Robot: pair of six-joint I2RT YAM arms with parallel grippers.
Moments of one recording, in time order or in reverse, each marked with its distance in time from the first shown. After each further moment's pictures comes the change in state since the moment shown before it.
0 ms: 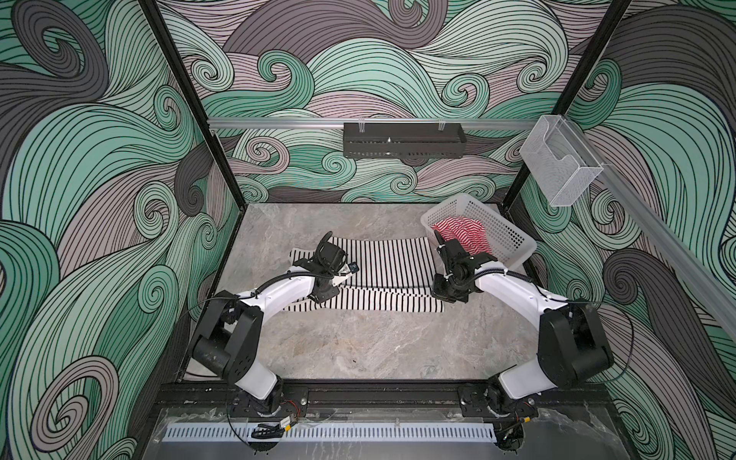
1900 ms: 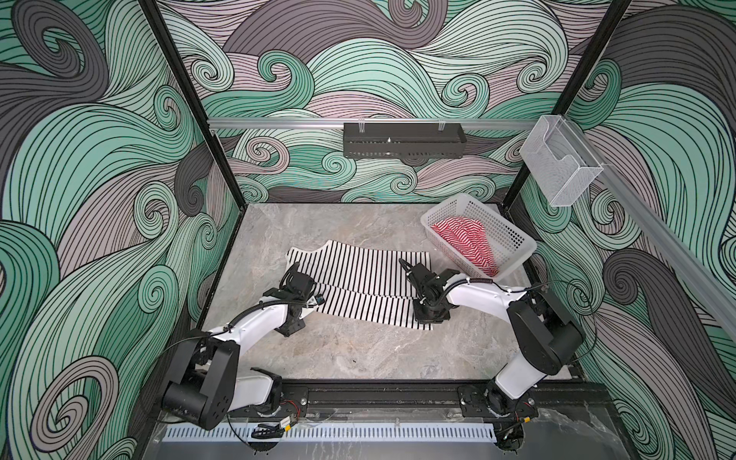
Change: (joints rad) left arm 0.175 -0.322 -0.418 -0.139 -0.143 0.079; right arm 0.304 0.097 -0.113 0.036 0.077 0.033
